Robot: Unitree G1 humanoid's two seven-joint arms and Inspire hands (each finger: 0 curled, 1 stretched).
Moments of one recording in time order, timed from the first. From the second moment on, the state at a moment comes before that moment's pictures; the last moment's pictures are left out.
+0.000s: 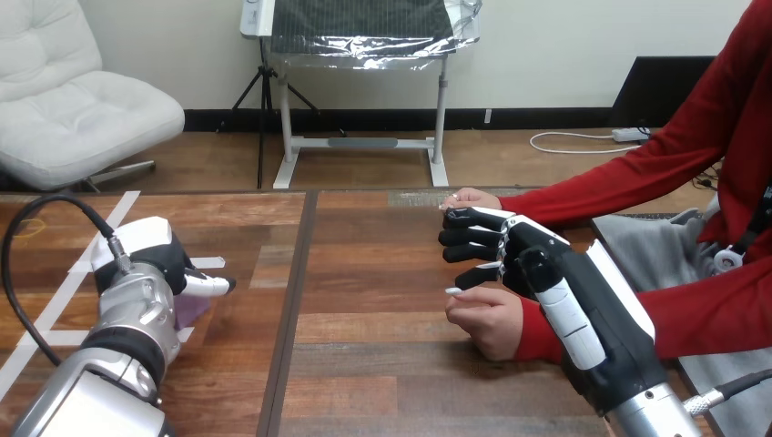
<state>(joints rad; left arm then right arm) -0.87 0.37 -0.45 1.37 0.62 0.19 0.08 0.21 -0.20 0.04 -0.18 0.08 -0.30 0.34</state>
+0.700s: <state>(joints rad) -0.86 0.37 -0.41 1.37 0.59 0.17 0.18 0.21 -0.20 0.04 -0.18 0.08 -0.30 0.33</state>
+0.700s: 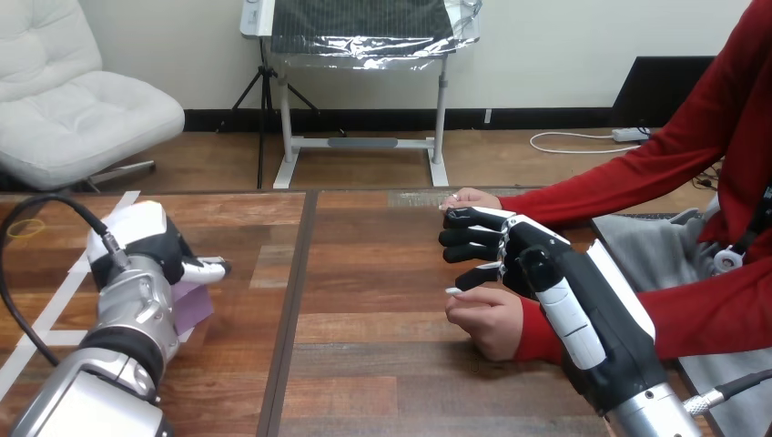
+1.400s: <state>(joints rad) -0.86 0.38 -0.41 1.37 0.59 0.15 0.22 0.21 -0.20 0.04 -0.18 0.08 -0.30 0.33</state>
